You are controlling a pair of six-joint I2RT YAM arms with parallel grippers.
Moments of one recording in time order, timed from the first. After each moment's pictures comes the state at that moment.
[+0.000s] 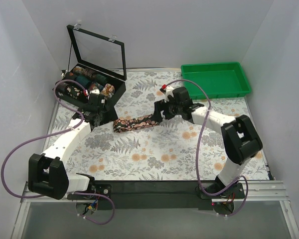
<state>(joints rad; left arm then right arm) -0.28 1.31 0.97 -0.53 -0.21 -0.53 0.56 1.69 1.07 -0.04 -0.38 0.17</state>
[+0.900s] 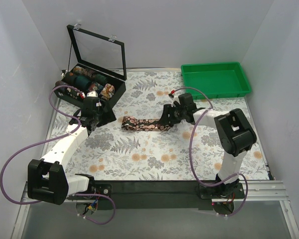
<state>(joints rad) -0.20 1.24 0.84 -0.39 -0.09 -0.51 0.46 1.86 1.01 0.09 -0.48 0.35</state>
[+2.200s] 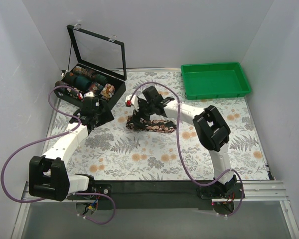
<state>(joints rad) -0.18 1.27 0.84 -0.38 -0.15 -0.52 0.75 2.08 1.54 -0.25 -0.53 -0.50</state>
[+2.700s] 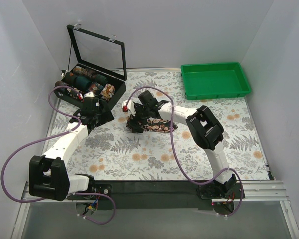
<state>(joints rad) -0.18 1.27 0.84 -0.38 -0.14 -0.52 0.79 2.17 1.58 -0.25 -0.54 -0.52</state>
